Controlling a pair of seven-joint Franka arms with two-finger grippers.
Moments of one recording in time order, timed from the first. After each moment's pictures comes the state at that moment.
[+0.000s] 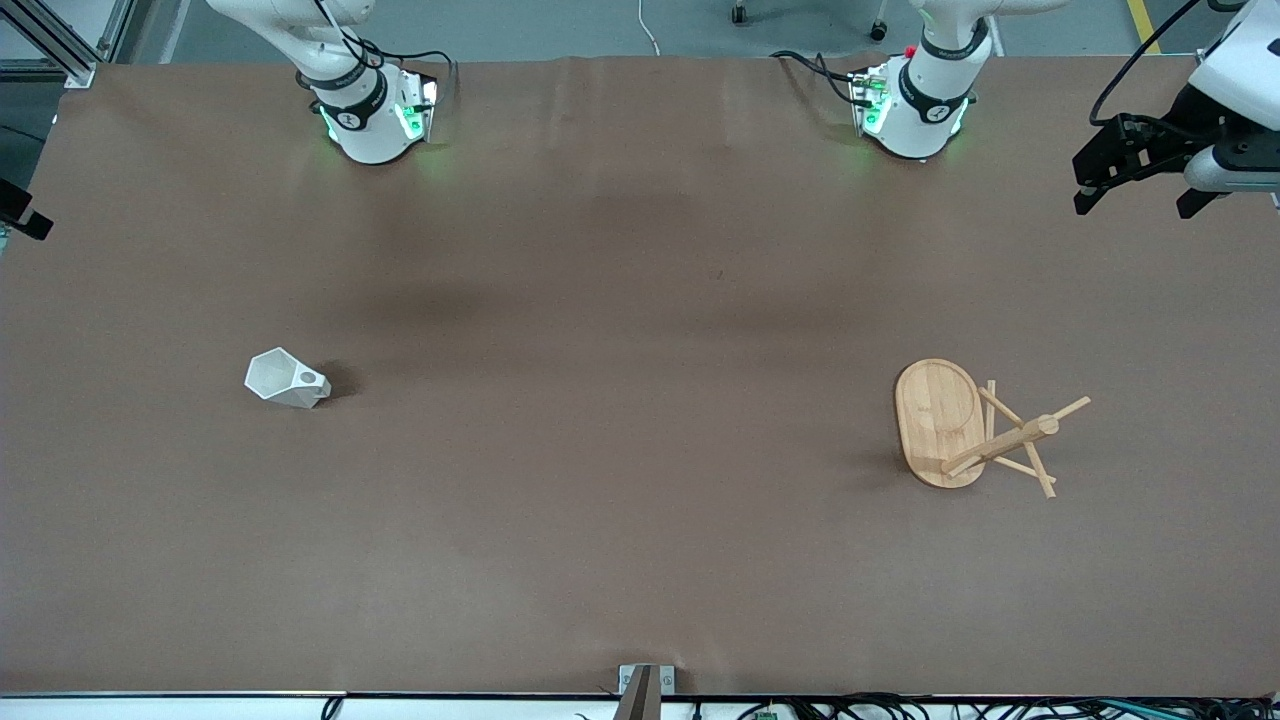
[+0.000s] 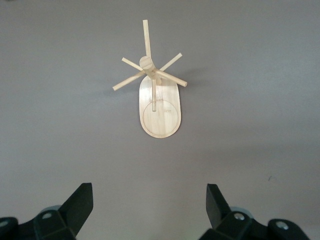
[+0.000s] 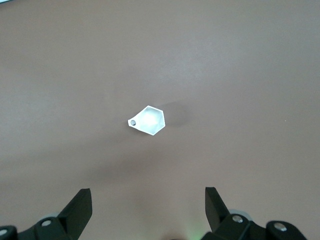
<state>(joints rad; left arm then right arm) 0.00 -0.13 -0.14 -1.60 0.03 1.55 -0.04 -0.10 -0.02 -0.06 -1.45 0.01 1.42 0.07</state>
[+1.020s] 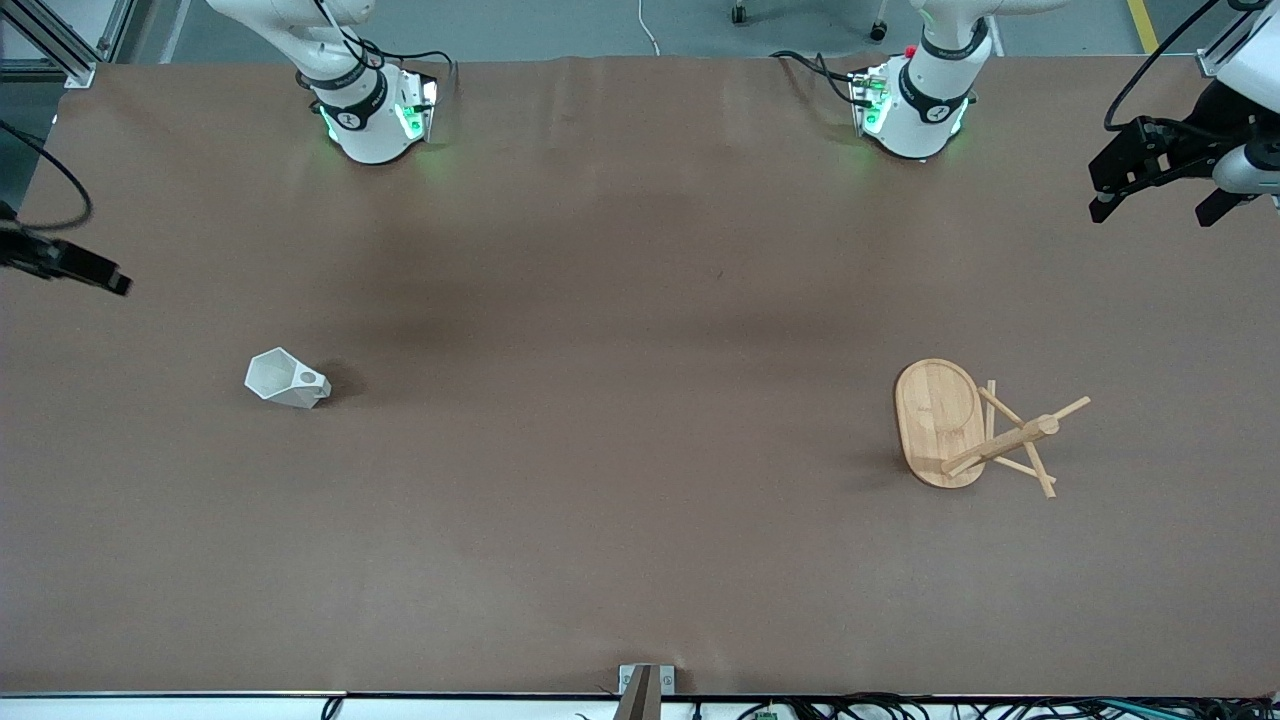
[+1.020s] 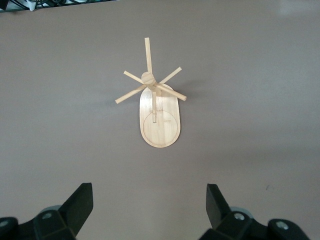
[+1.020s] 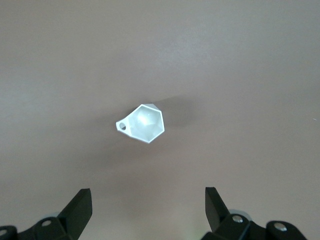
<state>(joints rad) 0.00 -0.09 -0.13 -1.52 0.03 1.55 -0.04 -0.10 0.02 -0.07 -1.80 0.01 1.73 0.07</state>
